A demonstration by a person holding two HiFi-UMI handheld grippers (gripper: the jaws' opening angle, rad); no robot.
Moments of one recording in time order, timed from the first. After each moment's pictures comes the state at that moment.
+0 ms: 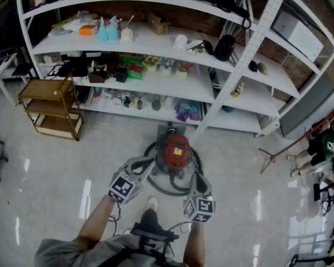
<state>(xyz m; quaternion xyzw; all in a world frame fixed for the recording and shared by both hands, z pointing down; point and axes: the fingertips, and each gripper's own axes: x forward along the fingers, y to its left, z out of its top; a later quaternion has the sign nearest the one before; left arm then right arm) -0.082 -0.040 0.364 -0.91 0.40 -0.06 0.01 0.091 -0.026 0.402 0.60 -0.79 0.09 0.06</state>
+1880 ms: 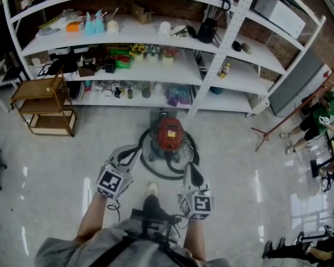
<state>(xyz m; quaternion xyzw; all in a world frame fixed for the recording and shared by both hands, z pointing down) -0.110 0.045 0.348 -0.91 0.41 -0.05 0.07 0.068 0.089 0.362 0.60 -0.80 0.04 0.03</state>
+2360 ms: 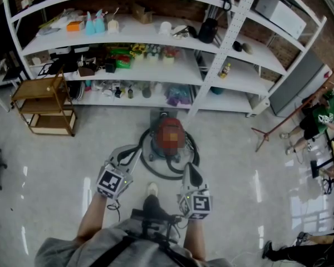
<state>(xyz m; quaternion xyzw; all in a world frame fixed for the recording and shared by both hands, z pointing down) -0.112 0.043 0.347 -0.91 0.41 -0.06 0.07 0.064 0.087 0.366 0.60 -0.80 0.05 0.03</state>
